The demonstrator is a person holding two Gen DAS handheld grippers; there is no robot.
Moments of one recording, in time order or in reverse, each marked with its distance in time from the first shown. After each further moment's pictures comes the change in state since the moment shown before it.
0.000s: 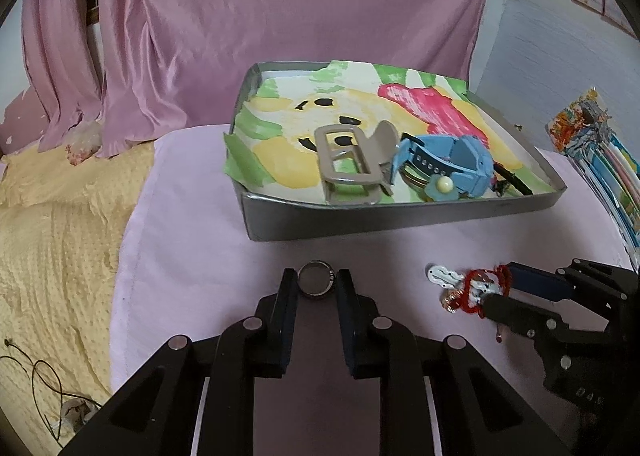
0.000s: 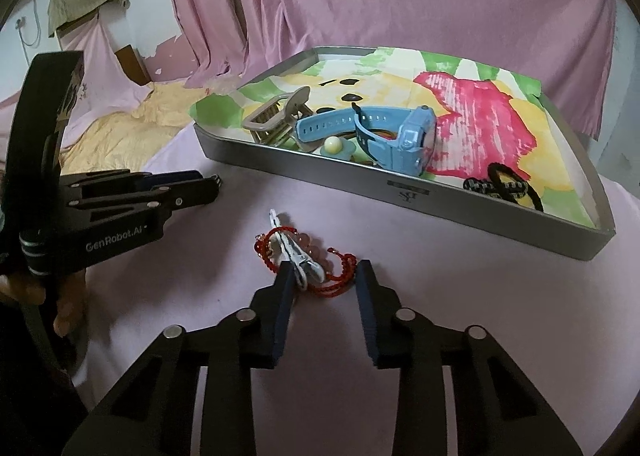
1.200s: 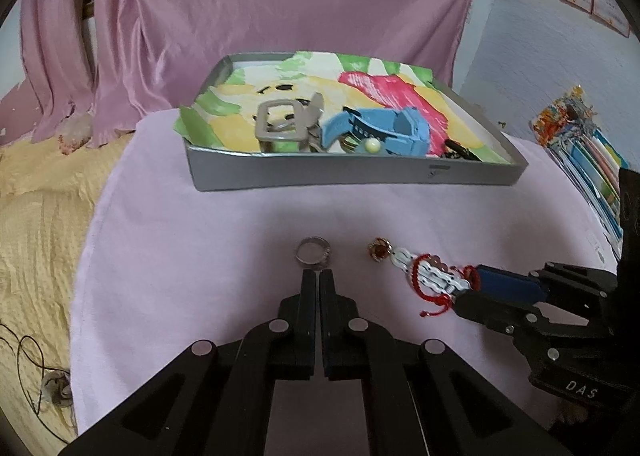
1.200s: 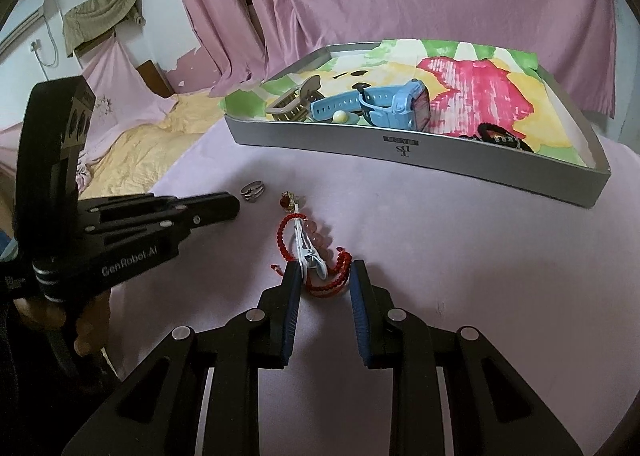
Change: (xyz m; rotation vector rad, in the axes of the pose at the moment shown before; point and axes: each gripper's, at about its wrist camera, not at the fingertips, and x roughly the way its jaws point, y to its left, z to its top) left arm -0.021 -0.036 -0.029 -0.018 -0.002 -0.037; right arm -0.022 -0.014 -0.032 0.042 -0.014 0.122
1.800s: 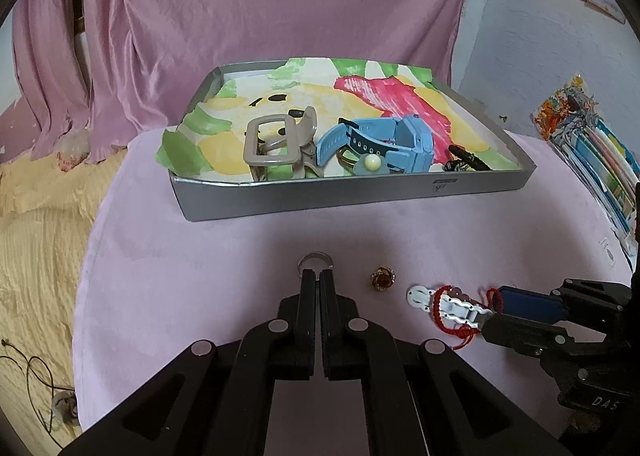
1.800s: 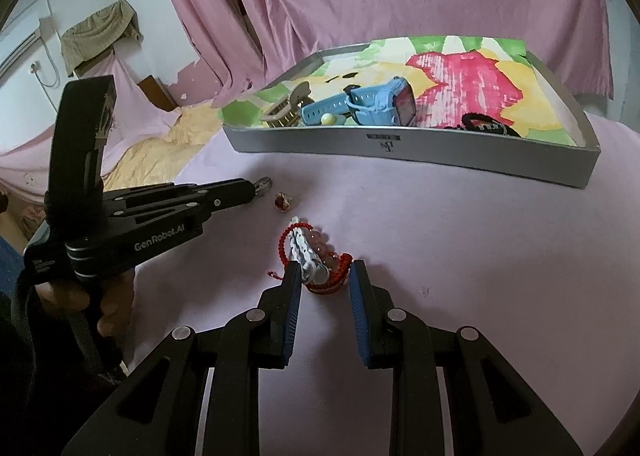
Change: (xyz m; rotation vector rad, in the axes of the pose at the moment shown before) left arm 0.012 -0.006 0.015 0.049 -0.005 0.014; right arm -0.010 -0.014 -0.006 0.067 -0.022 0.048
